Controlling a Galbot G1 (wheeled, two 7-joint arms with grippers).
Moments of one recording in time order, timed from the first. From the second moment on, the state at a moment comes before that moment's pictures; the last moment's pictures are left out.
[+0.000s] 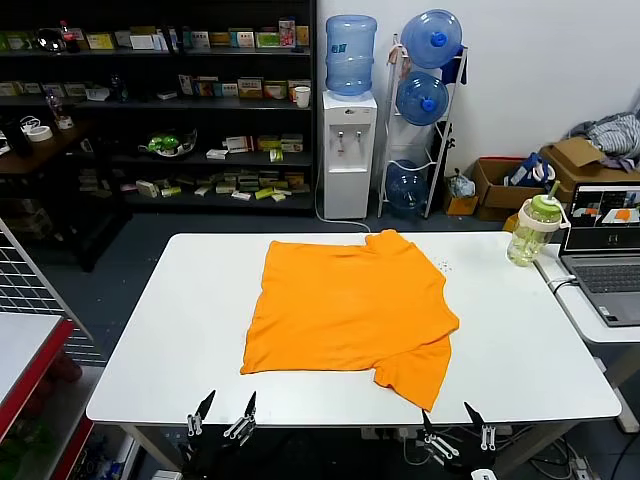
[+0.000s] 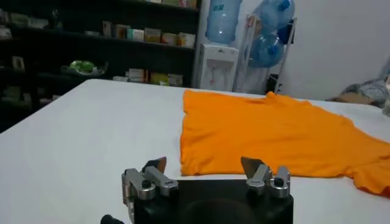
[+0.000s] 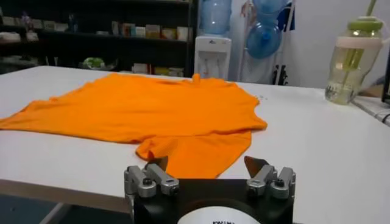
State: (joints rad) left arm 1.71 -1.15 -0.30 -2.06 -0.40 0.05 -0.26; right arm -1.78 1.31 0.55 2.00 0.18 -0.06 -0.02
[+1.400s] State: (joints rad) left arm 1.32 -1.18 -0.19 -1.78 -0.50 0.23 -0.29; right arm -1.60 1.34 0.48 1.86 0.19 -0.22 0.02
